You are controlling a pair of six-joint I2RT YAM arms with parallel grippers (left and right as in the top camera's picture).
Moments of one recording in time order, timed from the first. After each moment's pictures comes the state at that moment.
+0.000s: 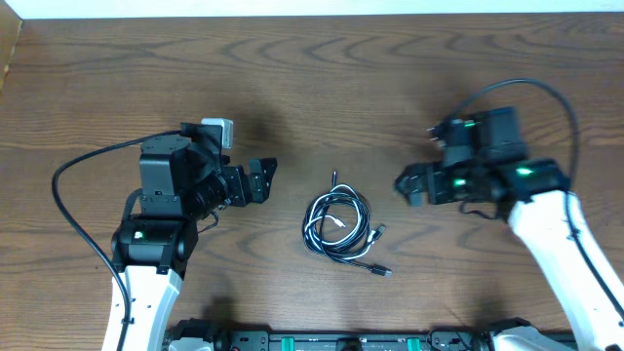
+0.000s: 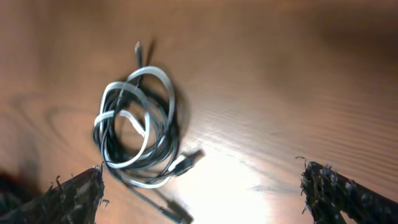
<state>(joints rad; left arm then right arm) -0.06 1.00 0.84 -0.56 0.40 -0.17 0.26 1.35 1.03 -0.84 -0.35 0.14</state>
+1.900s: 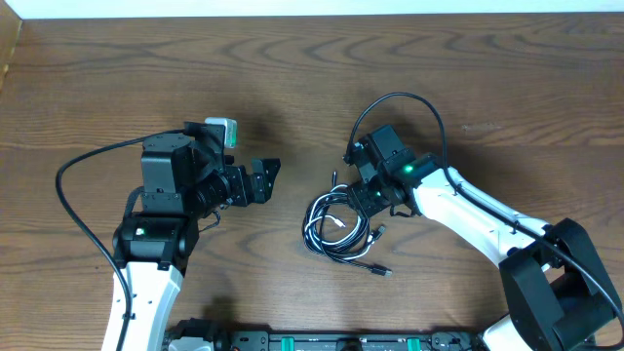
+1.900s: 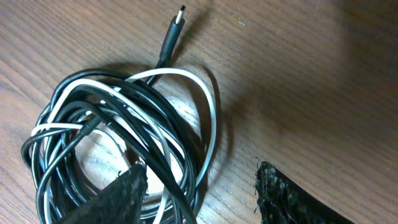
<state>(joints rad) -0.06 1.02 0.84 -0.56 0.44 -0.17 0.58 1.71 1.03 -0.54 -0.19 0.09</state>
